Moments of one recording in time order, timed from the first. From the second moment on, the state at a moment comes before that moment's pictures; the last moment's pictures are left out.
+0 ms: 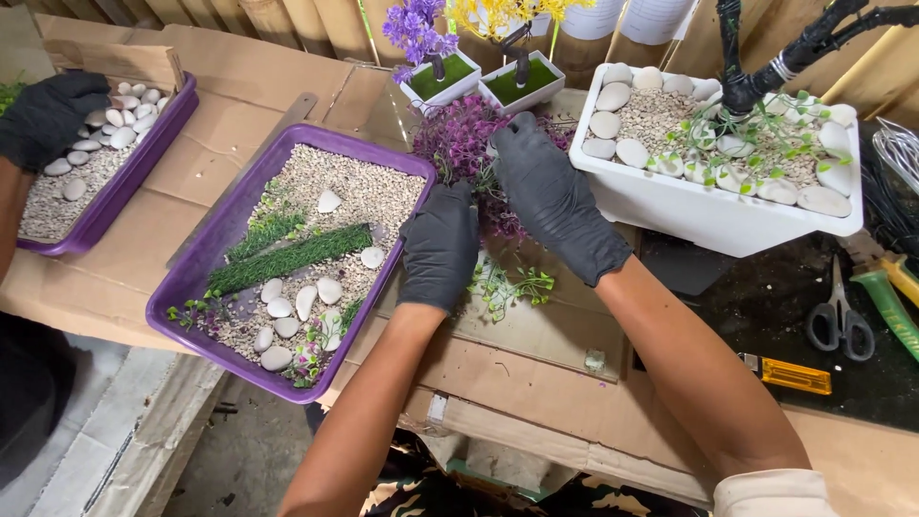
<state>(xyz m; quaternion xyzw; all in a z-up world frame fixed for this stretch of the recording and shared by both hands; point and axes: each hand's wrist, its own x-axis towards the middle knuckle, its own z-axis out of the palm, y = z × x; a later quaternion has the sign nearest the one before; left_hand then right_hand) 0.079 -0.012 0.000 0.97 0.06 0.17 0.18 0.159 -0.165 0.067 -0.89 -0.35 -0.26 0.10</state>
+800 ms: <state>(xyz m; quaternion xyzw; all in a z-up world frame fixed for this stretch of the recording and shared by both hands) 0.043 0.016 0.066 0.83 0.03 0.52 0.20 0.149 -0.168 0.057 -0.83 -0.31 -0.22 0.41</state>
